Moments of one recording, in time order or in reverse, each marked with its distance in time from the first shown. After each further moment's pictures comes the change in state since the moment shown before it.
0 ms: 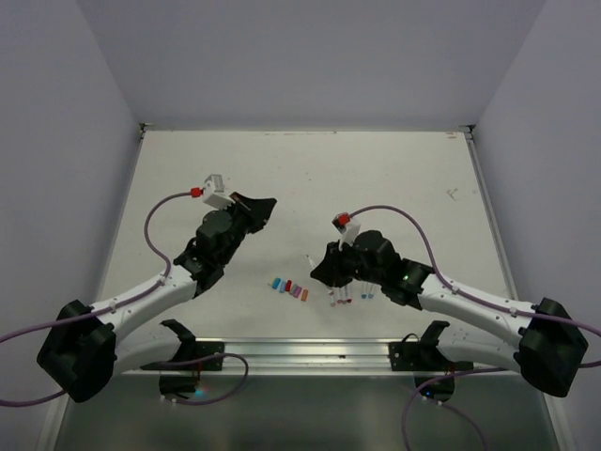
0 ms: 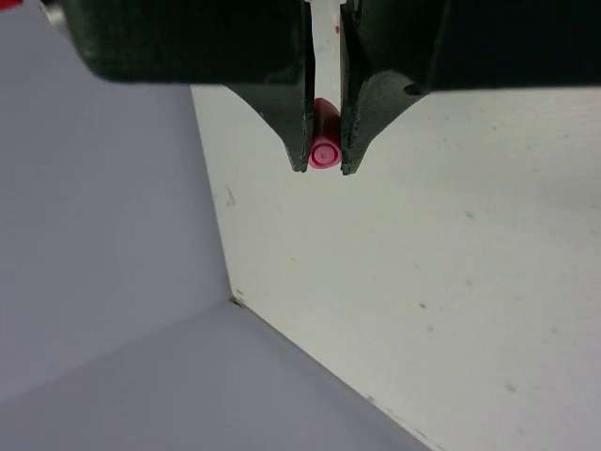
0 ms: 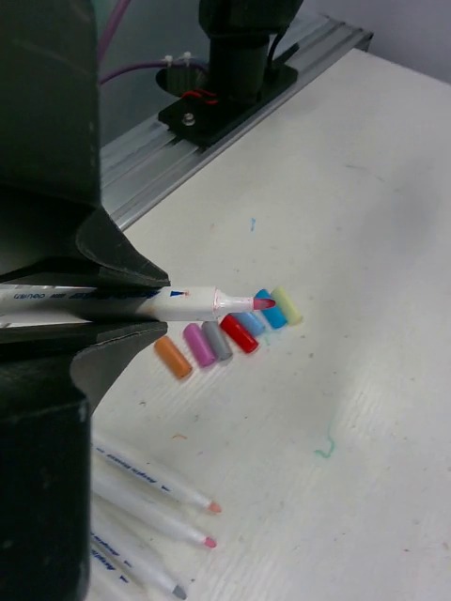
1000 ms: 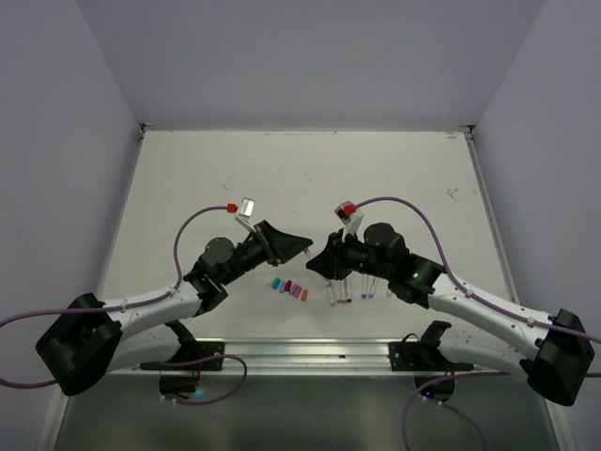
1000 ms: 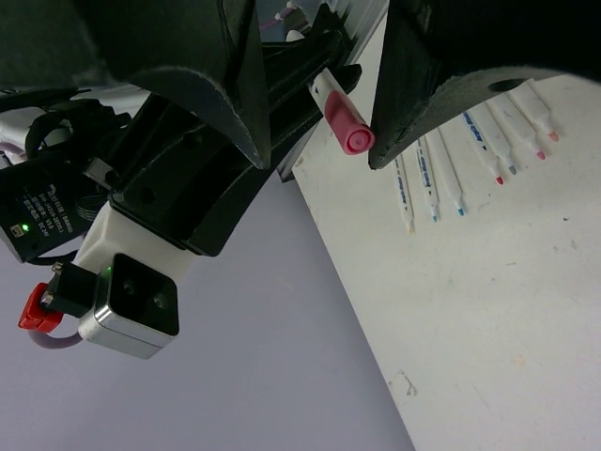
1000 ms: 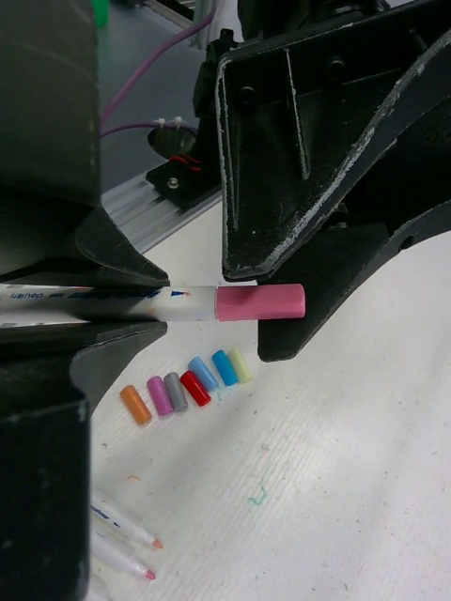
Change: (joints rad) left arm -0.121 0.027 -0.174 0.335 0.426 -0.100; right arm -0.004 -0.076 0.074 -0.037 -0.039 -0.008
